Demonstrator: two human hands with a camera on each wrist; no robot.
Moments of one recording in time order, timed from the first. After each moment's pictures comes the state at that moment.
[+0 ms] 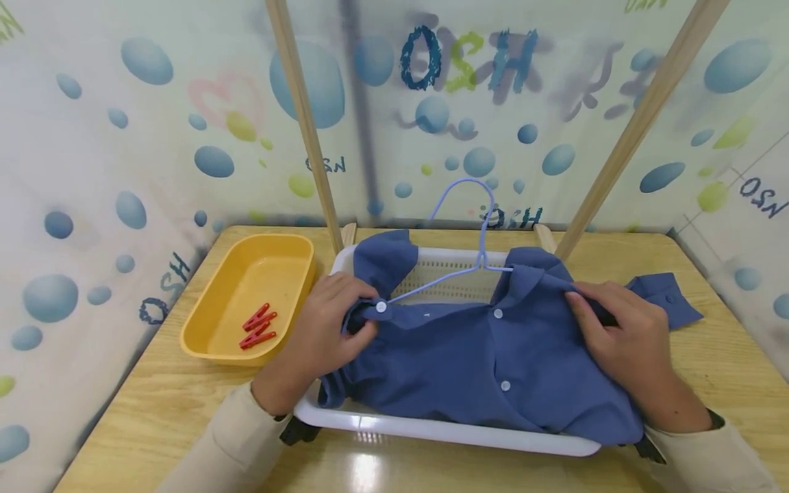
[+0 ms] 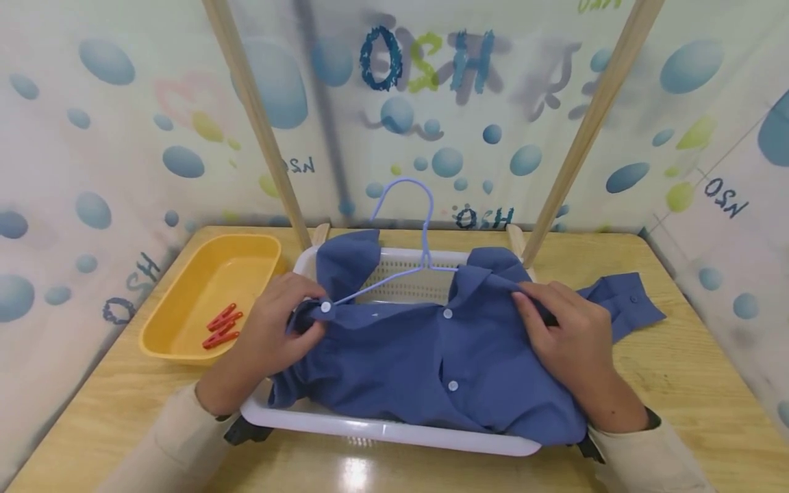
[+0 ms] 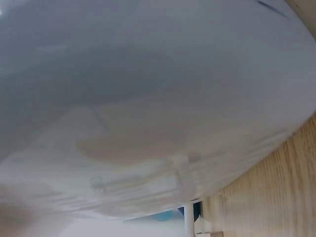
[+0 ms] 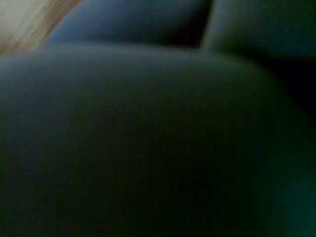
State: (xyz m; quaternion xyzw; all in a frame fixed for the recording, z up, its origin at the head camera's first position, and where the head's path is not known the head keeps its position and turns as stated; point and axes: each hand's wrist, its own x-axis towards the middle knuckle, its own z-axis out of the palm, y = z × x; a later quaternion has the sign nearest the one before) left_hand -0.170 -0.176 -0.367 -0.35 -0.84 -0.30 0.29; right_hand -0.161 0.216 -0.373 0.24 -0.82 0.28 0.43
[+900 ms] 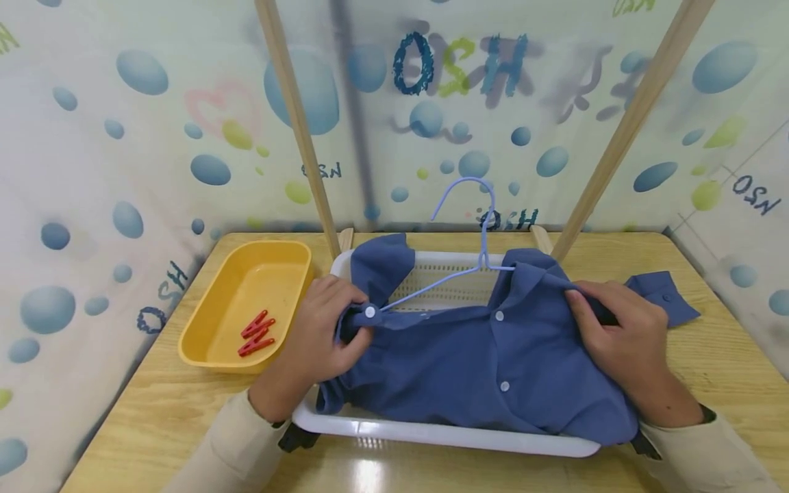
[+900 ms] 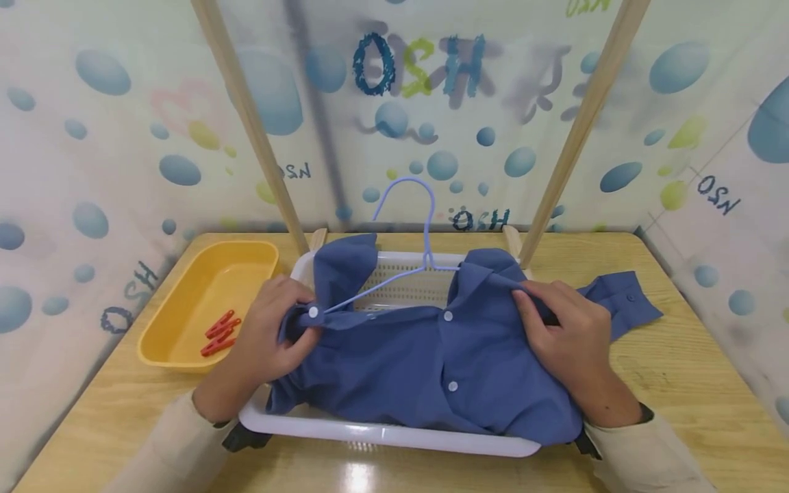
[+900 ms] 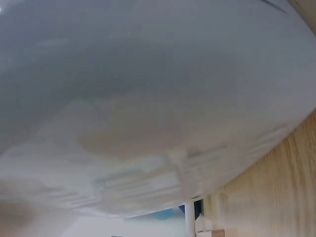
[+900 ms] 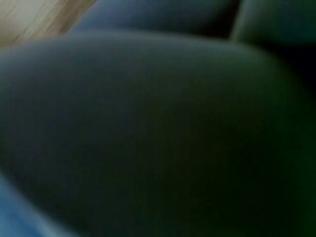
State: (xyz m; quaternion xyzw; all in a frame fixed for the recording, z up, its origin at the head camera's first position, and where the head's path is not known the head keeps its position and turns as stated) left_hand -0.171 -0.177 -0.370 -0.36 -0.83 -0.30 0.32; right_hand -0.164 0.219 -0.379 0.23 -0.81 0.31 0.45
